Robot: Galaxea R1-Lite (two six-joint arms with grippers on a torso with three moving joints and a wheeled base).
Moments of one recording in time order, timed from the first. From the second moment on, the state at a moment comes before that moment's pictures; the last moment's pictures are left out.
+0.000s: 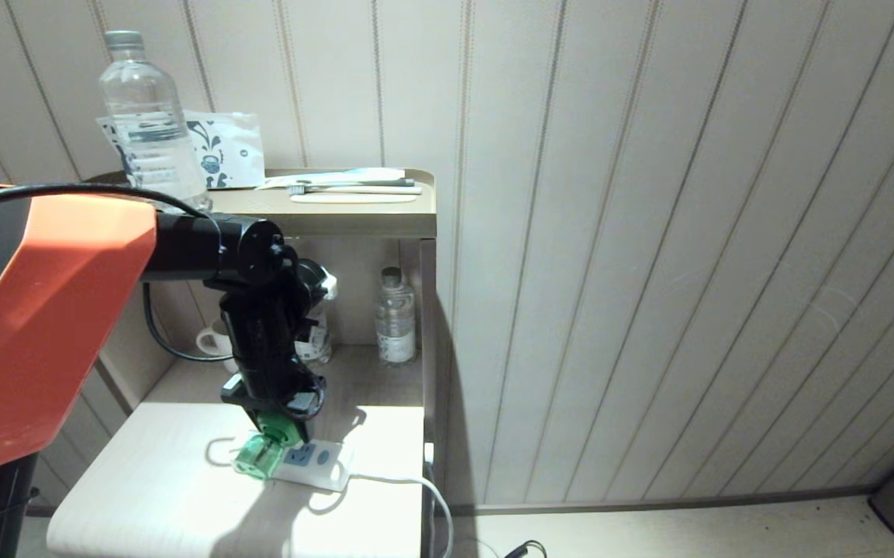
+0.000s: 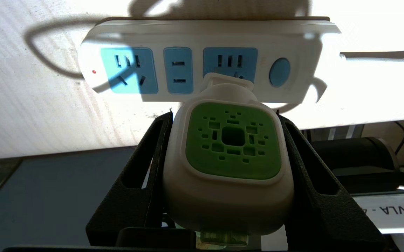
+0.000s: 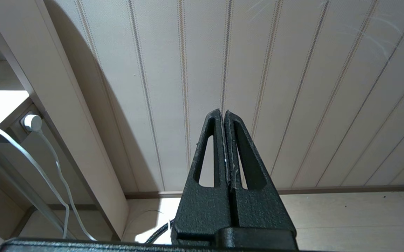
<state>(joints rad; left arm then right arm) -0.39 2.26 -1.79 1.13 0.03 -0.13 0.00 0.01 0.00 0.01 -0.03 0.04</state>
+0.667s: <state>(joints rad) -0.39 2.28 -1.79 1.11 0.03 -0.13 0.00 0.01 0.00 0.01 -0.03 0.04</state>
